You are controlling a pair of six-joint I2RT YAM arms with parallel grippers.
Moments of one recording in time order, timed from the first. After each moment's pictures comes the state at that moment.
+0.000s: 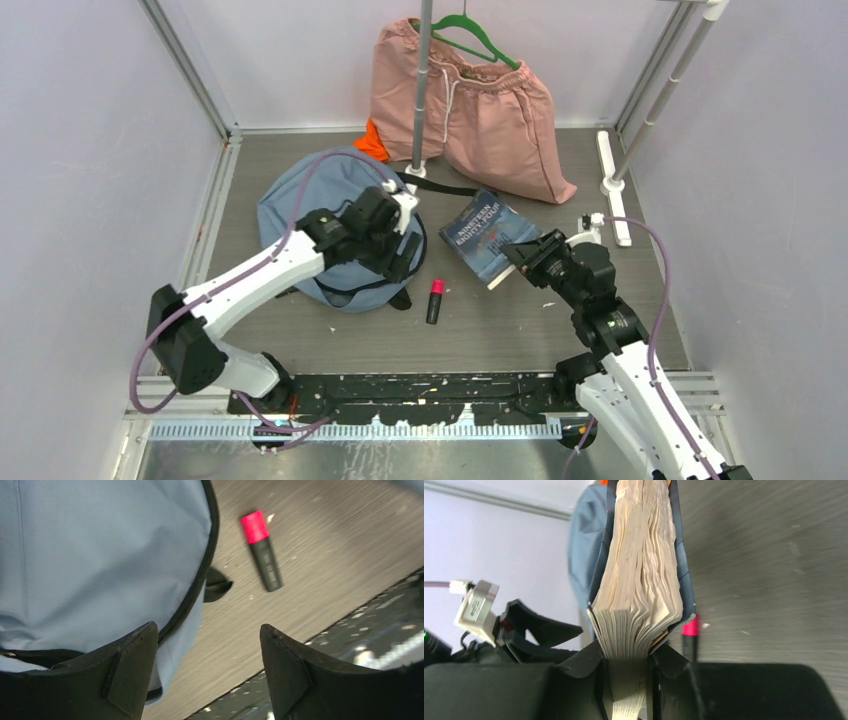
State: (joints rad) left arm -0.74 1.38 1.26 -0.79 0.04 -0.27; right arm 0.33 0.56 0.53 -0.24 -0.14 1.07
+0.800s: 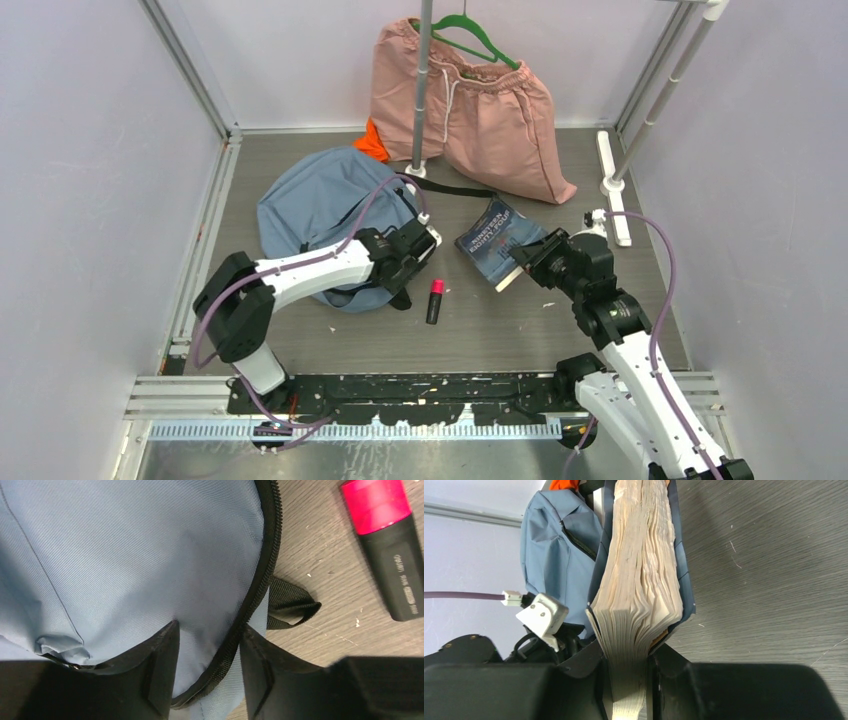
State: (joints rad) left arm -0.90 1.65 1.17 -0.70 -0.33 -0.02; right arm 0.28 0.63 0.63 -0.47 -0.05 0.97
